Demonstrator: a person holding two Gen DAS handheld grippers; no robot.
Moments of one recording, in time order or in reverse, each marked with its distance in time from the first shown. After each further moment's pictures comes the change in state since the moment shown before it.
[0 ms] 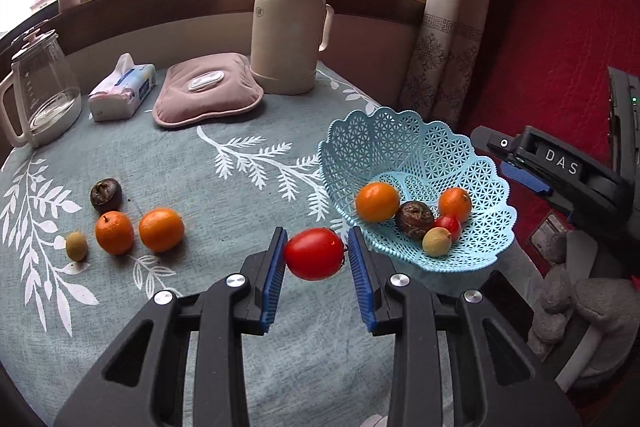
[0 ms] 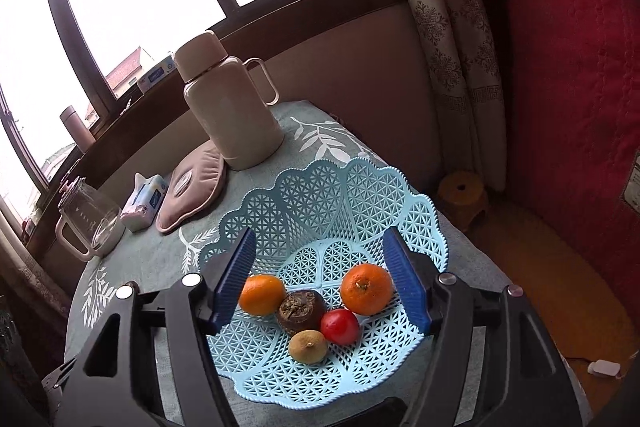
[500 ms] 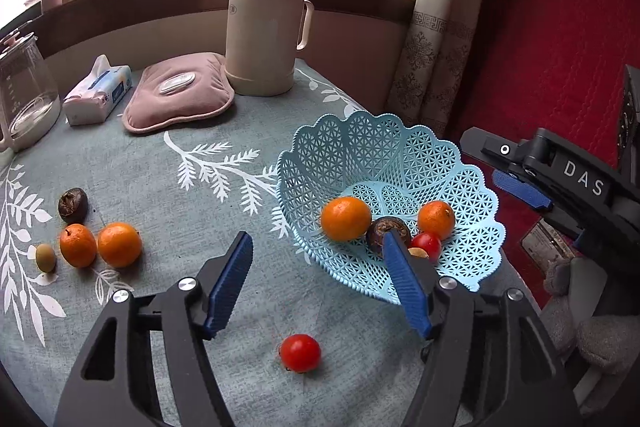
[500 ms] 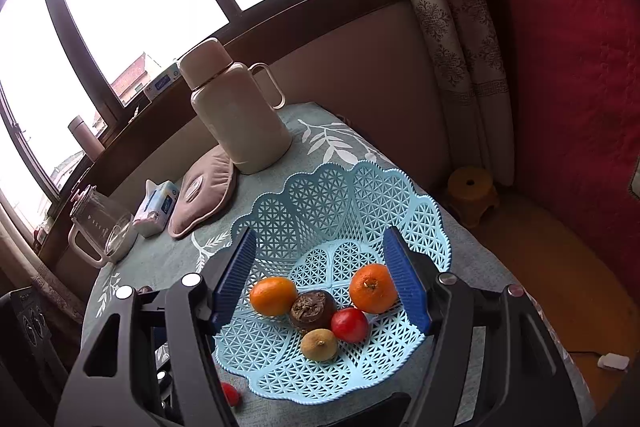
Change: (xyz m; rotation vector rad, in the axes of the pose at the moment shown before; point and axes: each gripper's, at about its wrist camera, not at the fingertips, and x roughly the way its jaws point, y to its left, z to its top) left arm 0.020 -0.013 0.010 -0.020 0.007 -0.018; right arm -0.005 0.000 0.001 0.021 0.006 0.033
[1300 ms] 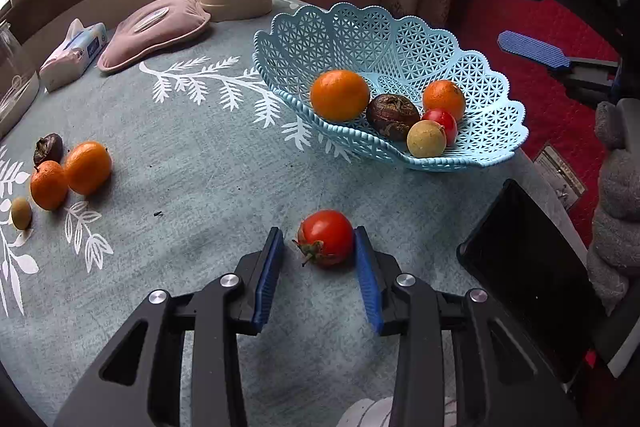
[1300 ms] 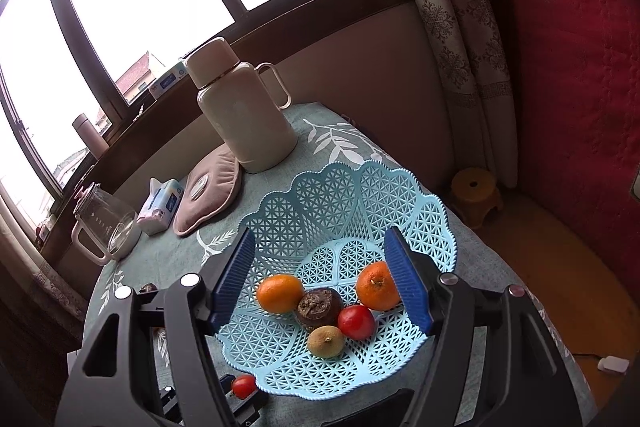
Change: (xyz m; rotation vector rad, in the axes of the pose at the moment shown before) left arm 0.029 -0.009 -0.060 0.125 0.186 -0.009; right arm -0.002 0.006 -0.001 -0.014 -0.002 0.015
